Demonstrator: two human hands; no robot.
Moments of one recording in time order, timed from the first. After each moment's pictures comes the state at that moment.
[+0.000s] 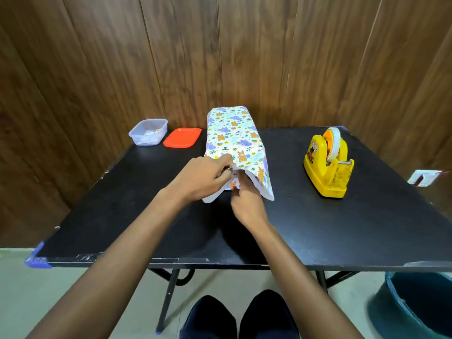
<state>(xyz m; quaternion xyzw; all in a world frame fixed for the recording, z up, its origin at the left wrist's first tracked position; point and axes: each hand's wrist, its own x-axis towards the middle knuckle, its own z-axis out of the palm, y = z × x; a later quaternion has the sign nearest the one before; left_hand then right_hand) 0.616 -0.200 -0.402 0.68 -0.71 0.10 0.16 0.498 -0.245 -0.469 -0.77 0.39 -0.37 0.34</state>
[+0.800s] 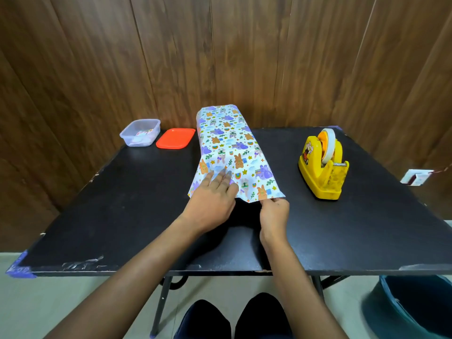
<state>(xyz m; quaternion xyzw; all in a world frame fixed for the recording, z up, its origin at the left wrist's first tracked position) 0.594 -0.210 -0.464 0.62 -0.73 0.27 0.03 0.467 -0.252 -0.482 -0.40 0.45 -0.55 0.58</state>
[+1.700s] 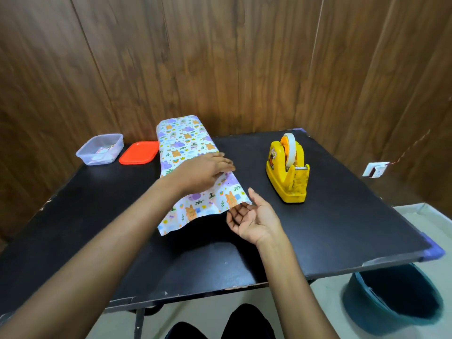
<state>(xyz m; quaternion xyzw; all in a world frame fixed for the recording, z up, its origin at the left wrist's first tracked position) 0.585 -0.293 -0.392 0.59 -0.80 0.09 0.00 0.428 -0.283 -0.463 -0.13 0.33 -0.36 0.86</state>
